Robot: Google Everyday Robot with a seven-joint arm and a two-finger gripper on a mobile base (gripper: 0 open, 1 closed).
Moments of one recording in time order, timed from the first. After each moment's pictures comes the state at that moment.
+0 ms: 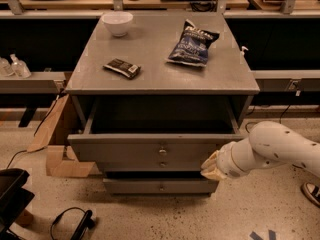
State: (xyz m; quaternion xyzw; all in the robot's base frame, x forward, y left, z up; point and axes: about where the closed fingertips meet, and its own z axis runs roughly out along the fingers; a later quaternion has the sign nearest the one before) arm 0.496 -0.168 0.602 -0.58 0.77 0.11 0.24
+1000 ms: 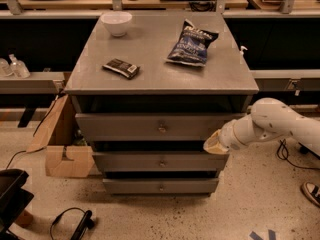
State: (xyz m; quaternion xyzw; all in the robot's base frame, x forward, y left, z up) arm 0.590 -0.192 0.596 -0.57 0.77 0.13 0.27
